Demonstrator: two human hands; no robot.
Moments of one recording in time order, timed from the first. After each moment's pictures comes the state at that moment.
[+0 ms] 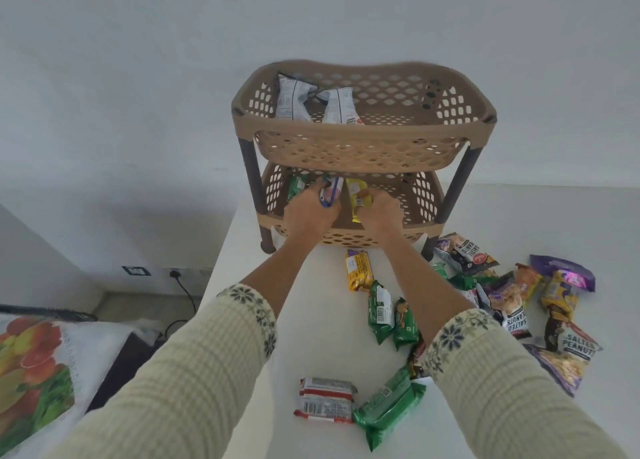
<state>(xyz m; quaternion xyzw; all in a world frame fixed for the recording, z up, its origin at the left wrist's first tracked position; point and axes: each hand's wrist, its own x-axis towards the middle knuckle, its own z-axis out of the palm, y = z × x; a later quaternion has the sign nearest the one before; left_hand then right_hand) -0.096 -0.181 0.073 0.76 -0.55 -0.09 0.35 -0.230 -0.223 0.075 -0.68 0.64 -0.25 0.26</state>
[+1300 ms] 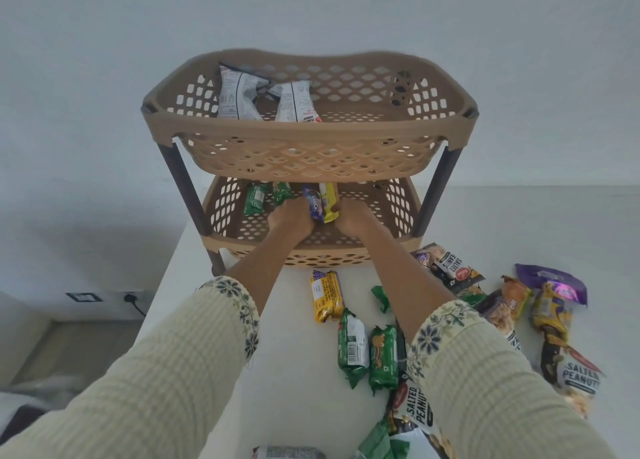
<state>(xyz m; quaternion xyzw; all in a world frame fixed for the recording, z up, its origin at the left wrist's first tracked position) -0.115 -0.284 0.027 0.79 -0.60 -0.11 0.09 -0.245 -0.316 0.035 -0.77 0.59 -0.05 0.24</state>
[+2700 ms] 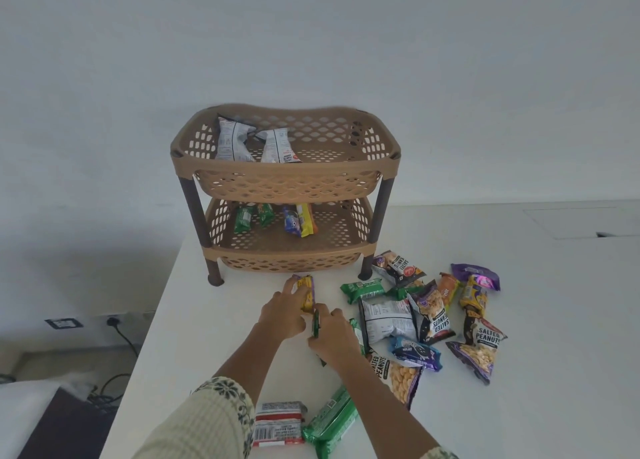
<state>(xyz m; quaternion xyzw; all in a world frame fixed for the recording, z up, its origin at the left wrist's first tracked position) -0.152 -0.111 -0.005 0.68 -0.71 -0.18 0.01 -0.286 -0.083 -0.006 -0.73 0.63 -0.05 0.27</state>
